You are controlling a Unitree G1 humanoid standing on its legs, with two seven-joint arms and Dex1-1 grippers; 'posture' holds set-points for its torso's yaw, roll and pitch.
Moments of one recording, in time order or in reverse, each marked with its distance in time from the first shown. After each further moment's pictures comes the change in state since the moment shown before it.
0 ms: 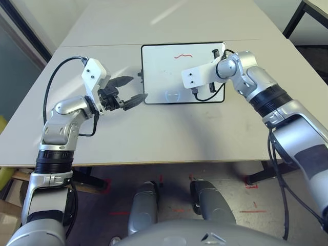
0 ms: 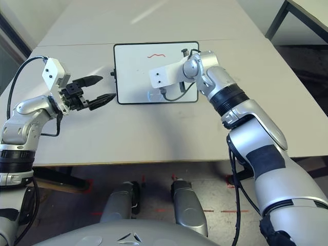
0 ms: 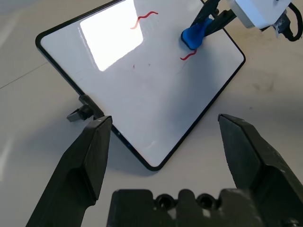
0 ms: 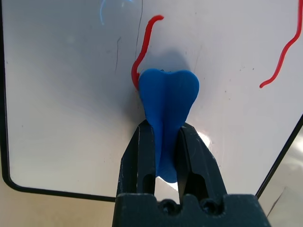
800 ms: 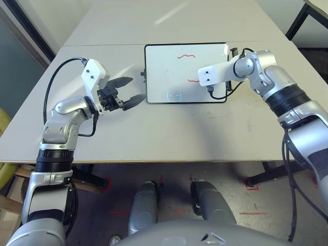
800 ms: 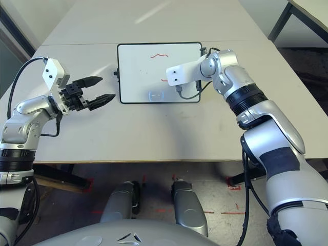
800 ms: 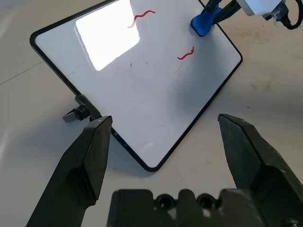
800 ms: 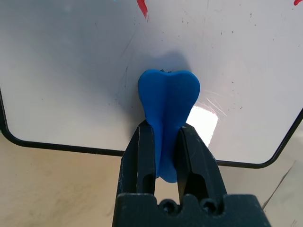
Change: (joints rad) left arm -0.008 0.000 0.000 0.023 0.000 -0.007 -0.014; right arm 0.010 -0.035 -0.010 -0.003 -0.006 0.031 0.004
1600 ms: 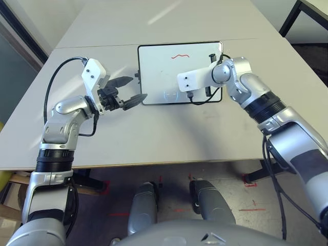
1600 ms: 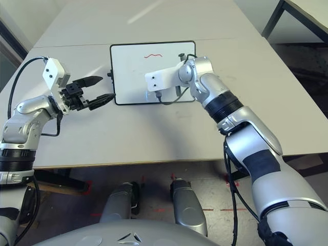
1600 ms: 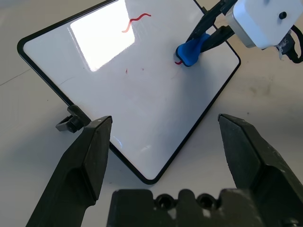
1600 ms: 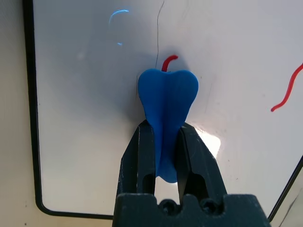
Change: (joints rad) left arm -0.001 -0.003 0.000 -0.005 0.000 0.002 0.007; right arm 0.026 0.158 0.002 -0.092 -0.034 0.094 0.019
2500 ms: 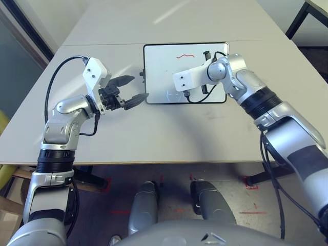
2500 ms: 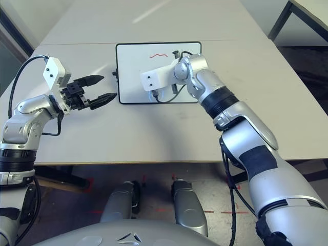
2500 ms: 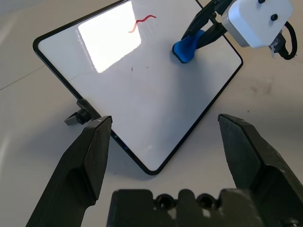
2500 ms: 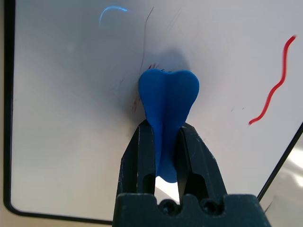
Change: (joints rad) left arm 0.000 -0.008 0.000 -0.028 0.000 0.011 0.003; right arm -0.016 -0.089 0.021 0.034 -0.002 -0.094 -0.013
